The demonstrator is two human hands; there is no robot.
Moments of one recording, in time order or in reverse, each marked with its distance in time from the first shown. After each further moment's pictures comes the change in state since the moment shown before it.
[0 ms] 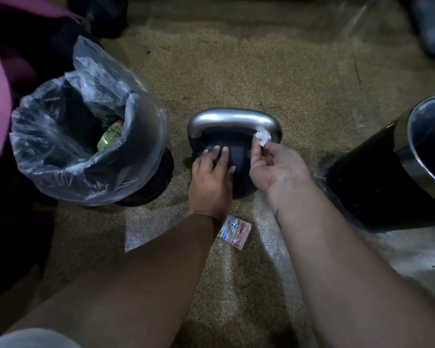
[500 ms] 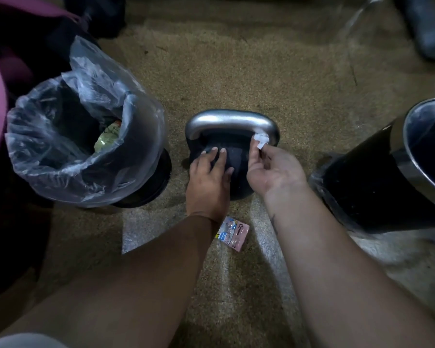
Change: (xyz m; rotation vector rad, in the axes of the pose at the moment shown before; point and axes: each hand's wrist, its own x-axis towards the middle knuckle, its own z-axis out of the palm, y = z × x) left_hand -0.001 -0.002 0.001 0.007 -0.011 0.016; right_hand 0.003 0.001 -0.004 0.010 -0.036 0.003
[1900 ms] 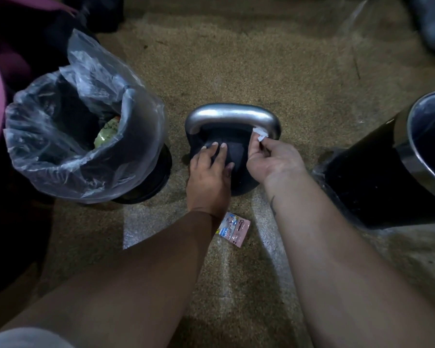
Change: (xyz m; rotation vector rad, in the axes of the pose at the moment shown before) left_hand -0.001 0.002 0.000 -0.023 0.022 -0.011; right_hand 0.008 -0.004 0.004 0.033 0.075 0.006
